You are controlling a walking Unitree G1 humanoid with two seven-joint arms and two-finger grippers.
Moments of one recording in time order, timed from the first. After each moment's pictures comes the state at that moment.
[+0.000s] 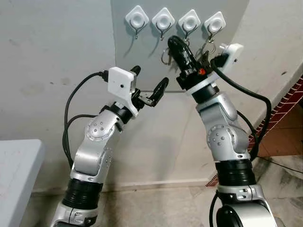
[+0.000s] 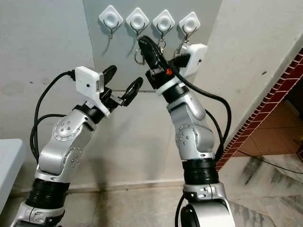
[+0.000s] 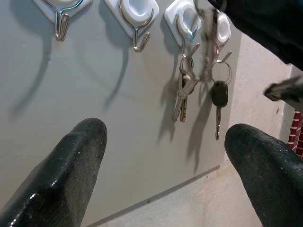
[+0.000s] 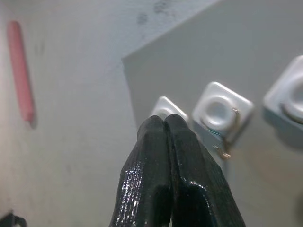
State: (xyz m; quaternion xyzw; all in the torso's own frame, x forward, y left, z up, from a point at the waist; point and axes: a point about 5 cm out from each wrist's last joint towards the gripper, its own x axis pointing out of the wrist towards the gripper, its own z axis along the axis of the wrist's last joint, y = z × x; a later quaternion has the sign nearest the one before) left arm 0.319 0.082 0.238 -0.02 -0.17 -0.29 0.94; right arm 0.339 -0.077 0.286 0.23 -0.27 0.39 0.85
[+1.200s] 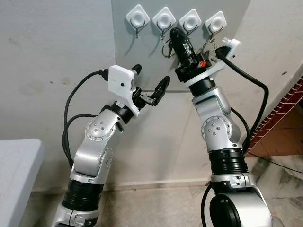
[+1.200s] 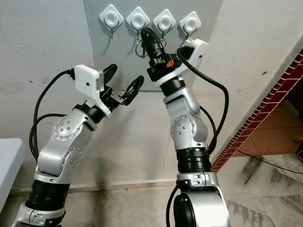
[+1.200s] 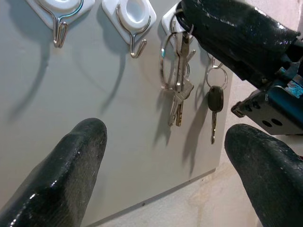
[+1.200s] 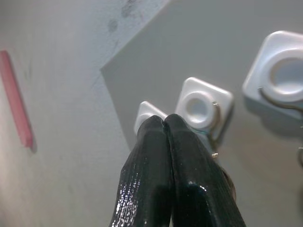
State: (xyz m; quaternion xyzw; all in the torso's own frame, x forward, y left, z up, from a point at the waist) left arm 0.314 0.079 0.243 -0.02 -0.17 -0.29 0.94; right arm 0.357 -0.076 0.281 0.30 -0.25 0.38 0.84
